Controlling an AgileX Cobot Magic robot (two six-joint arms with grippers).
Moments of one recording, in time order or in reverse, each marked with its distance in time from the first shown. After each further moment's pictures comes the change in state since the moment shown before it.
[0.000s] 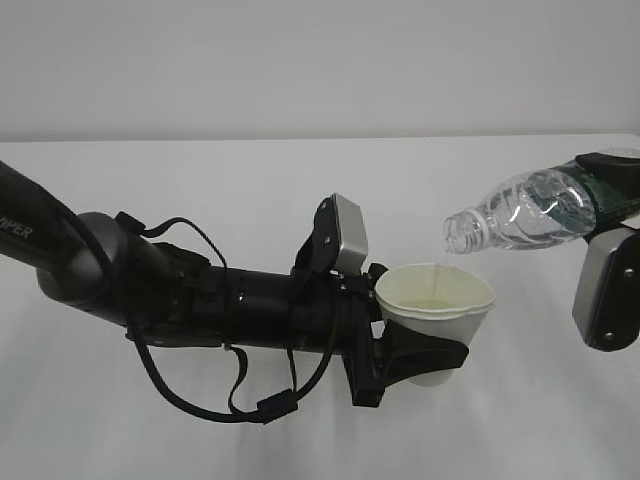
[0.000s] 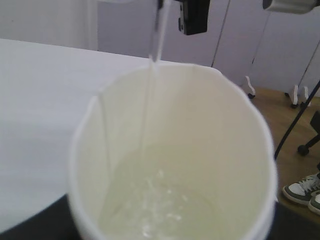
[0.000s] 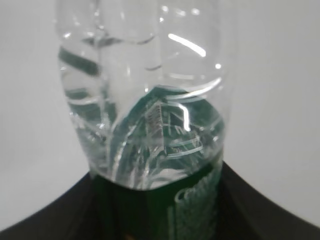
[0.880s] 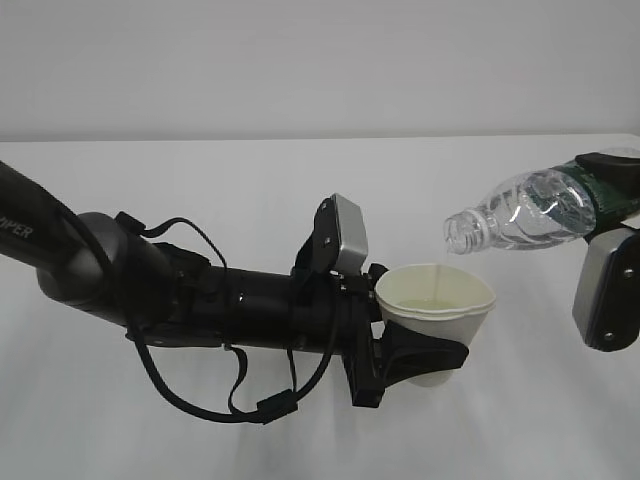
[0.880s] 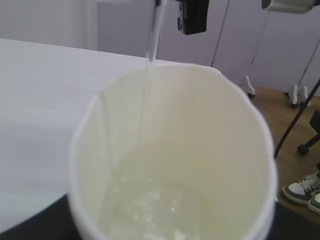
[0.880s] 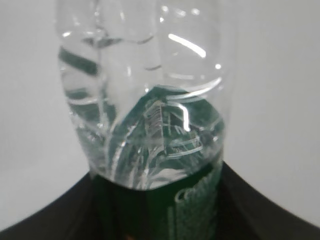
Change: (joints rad) left arm 0.000 0.000 0.000 0.002 0.000 0.000; right arm 0.000 0.000 0.000 0.000 0.000 -0.004
